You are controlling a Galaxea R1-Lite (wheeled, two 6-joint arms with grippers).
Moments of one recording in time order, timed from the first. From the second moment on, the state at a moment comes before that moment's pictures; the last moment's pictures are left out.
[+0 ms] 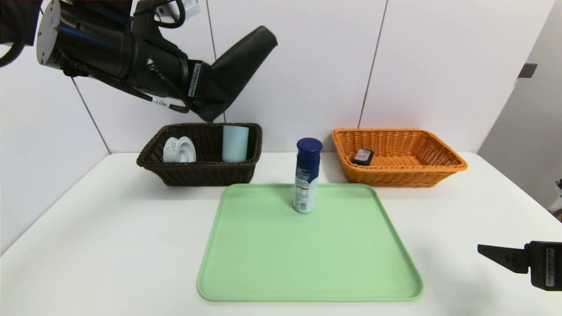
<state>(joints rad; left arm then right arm) -0.42 1.77 -1.95 0.62 -0.13 0.05 0.16 1.08 -0.60 0.22 -0.12 0.18</state>
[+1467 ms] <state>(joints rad) -0.17 2.08 -1.96 0.56 -0.20 0.22 0.16 1.10 -0.61 0.22 -0.13 0.19</state>
